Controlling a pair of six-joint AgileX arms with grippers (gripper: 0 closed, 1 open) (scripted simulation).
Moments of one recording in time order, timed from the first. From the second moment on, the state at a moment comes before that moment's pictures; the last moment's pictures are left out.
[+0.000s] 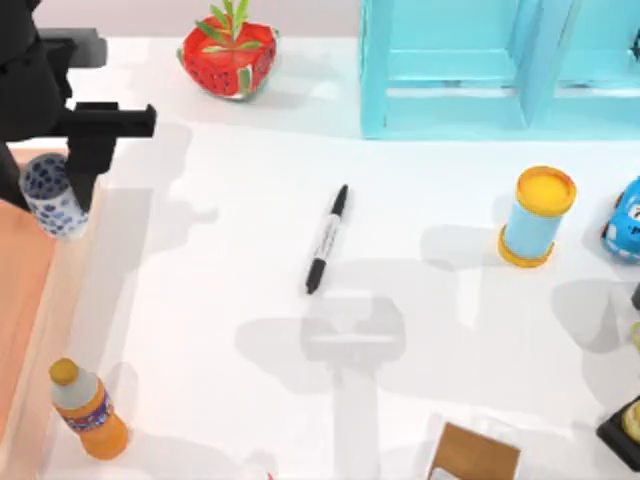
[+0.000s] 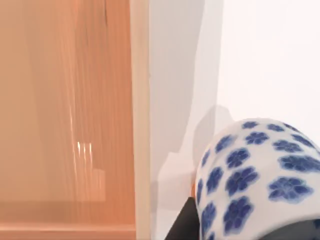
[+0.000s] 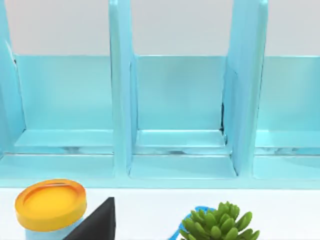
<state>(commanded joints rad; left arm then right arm) -0.24 1.78 1.69 -1.49 0.00 -0.22 0.00 0.00 0.00 0.00 0.00 0.00</state>
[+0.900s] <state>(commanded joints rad) -0.41 2.03 1.66 -1.21 0.00 -0.38 0.00 0.00 0.00 0.00 0.00 0.00</state>
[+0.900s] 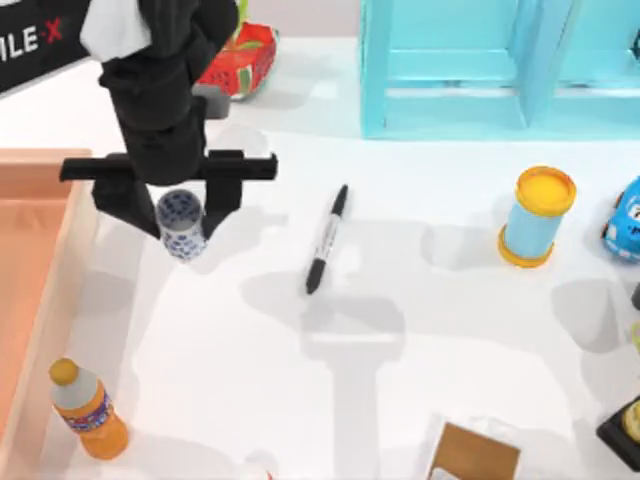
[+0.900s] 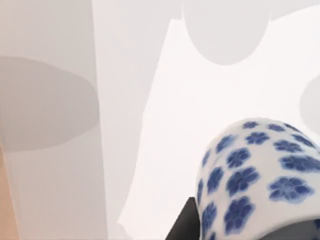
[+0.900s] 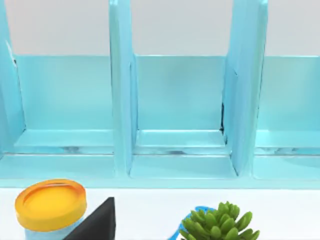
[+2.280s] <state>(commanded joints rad) -0.41 2.06 1.54 -1.06 0.00 -0.38 0.00 0.00 0.00 0.00 0.00 0.00</state>
